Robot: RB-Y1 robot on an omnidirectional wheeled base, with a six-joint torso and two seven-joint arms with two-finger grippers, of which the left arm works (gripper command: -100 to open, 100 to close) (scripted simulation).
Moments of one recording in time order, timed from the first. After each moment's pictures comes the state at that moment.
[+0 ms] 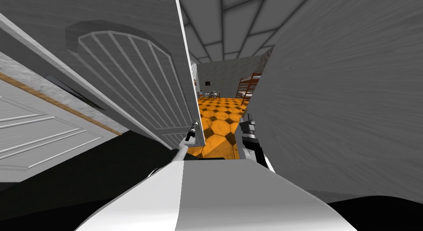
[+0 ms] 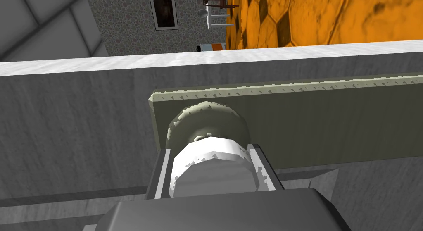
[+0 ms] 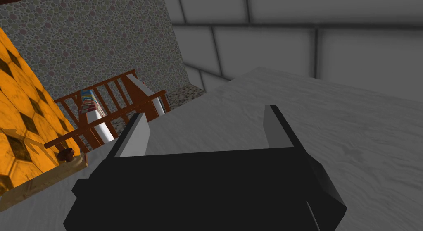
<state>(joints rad) -0.23 0.07 0.07 -0.99 -0.01 -0.35 0.06</state>
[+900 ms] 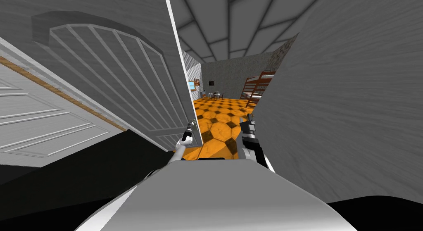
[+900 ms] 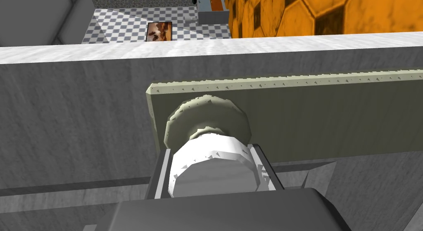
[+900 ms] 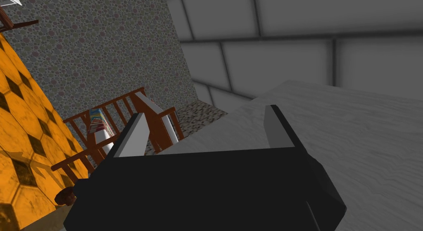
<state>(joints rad) -0.23 0.09 0.19 -1.00 0.01 -0.33 0.04</state>
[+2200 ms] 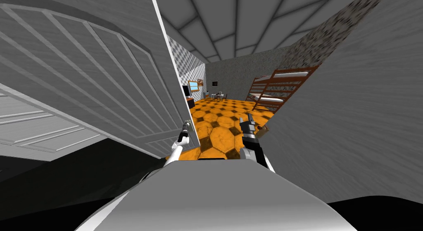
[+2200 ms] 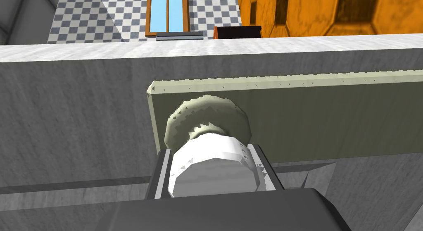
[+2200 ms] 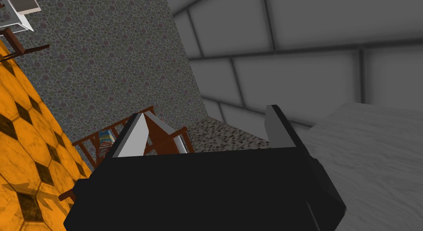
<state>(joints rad) -0.24 0.11 0.32 -0.95 0.04 -0.36 0.01</state>
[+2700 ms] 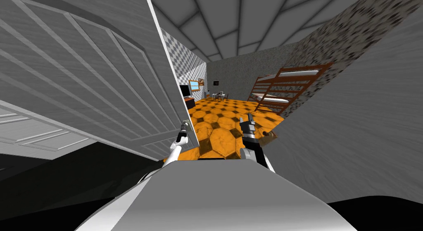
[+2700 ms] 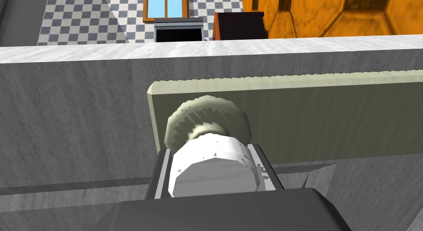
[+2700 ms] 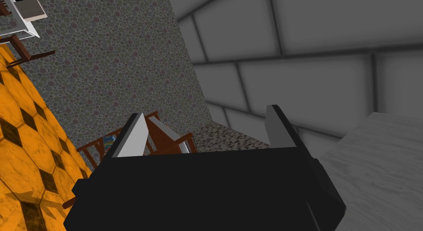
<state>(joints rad) -0.24 0.12 0.35 -0.96 0.05 -0.36 0.00</state>
